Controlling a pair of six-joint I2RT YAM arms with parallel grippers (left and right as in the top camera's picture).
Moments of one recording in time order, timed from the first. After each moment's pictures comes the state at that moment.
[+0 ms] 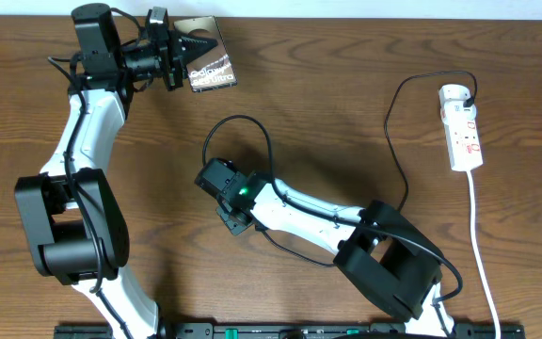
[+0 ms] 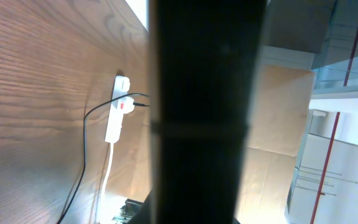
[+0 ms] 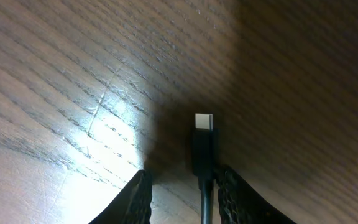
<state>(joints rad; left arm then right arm) 0.11 1.95 1.48 0.02 1.30 -1.28 0.98 2.08 1.42 -0.67 0.08 0.34</state>
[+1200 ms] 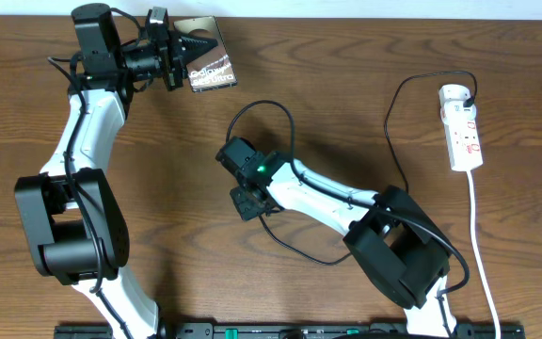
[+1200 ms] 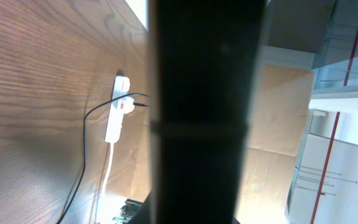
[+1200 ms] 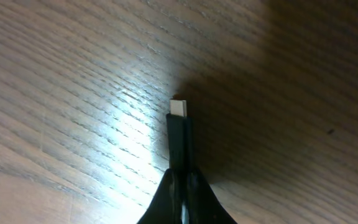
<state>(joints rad) 0.11 1.95 1.48 0.02 1.30 -1.28 0.86 2.08 1.42 -0.69 -0.06 0.41</state>
